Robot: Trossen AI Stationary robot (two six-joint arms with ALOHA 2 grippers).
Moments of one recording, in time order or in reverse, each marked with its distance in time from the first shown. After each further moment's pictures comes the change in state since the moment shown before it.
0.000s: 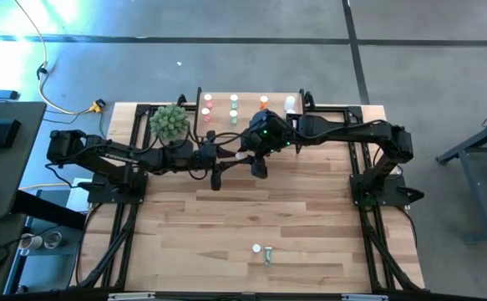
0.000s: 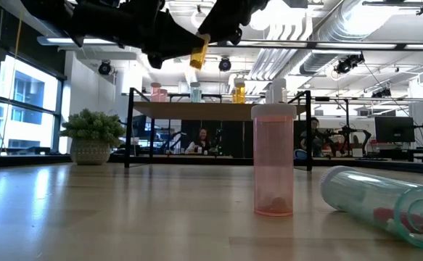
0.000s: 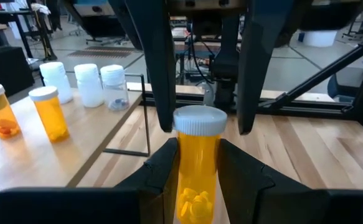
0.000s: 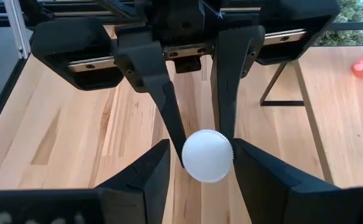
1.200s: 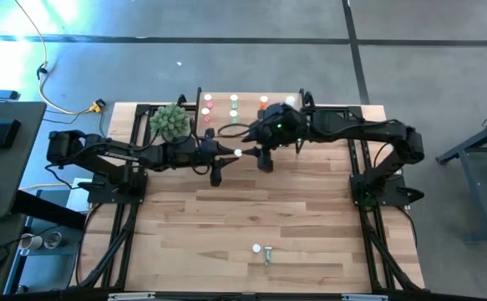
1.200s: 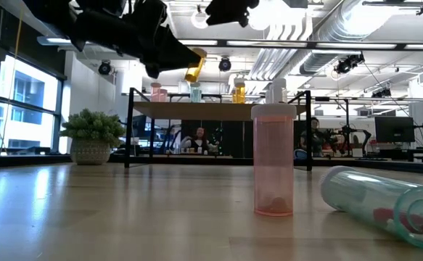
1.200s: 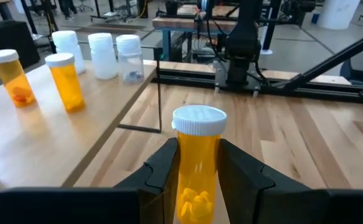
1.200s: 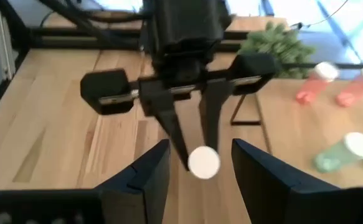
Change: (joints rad) left arm 0.050 -0.003 0.000 -0.093 0.032 -0.019; right arm -0.005 -0.093 0.000 0.011 0.090 -0.027
